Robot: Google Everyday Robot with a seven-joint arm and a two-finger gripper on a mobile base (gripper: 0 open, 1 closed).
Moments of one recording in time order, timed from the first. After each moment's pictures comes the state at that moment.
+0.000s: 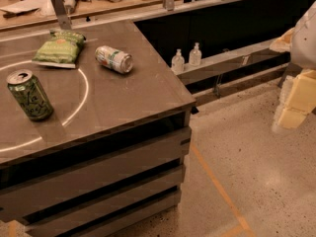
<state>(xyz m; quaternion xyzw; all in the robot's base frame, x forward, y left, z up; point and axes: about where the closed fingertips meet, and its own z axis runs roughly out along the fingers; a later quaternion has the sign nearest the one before) 0.438 -0.217 0.976 -0.60 0.78 -0.03 0.16</state>
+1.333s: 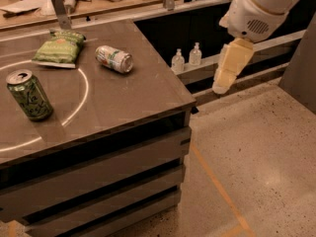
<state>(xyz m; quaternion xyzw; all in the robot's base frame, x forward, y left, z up) 0.545 -0.146 0.977 -0.62 0.76 -0.02 0.21</state>
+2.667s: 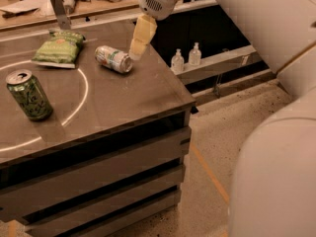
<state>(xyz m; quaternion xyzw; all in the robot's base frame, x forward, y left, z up) 0.676 0.026 0.969 -0.58 0.77 0.01 0.25</state>
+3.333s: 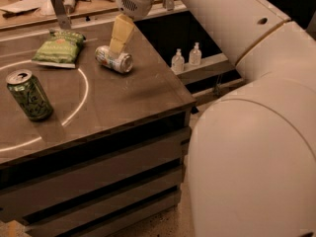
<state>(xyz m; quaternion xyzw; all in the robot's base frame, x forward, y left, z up) 0.695 0.076 0.959 -0.58 0.78 0.03 0.23</state>
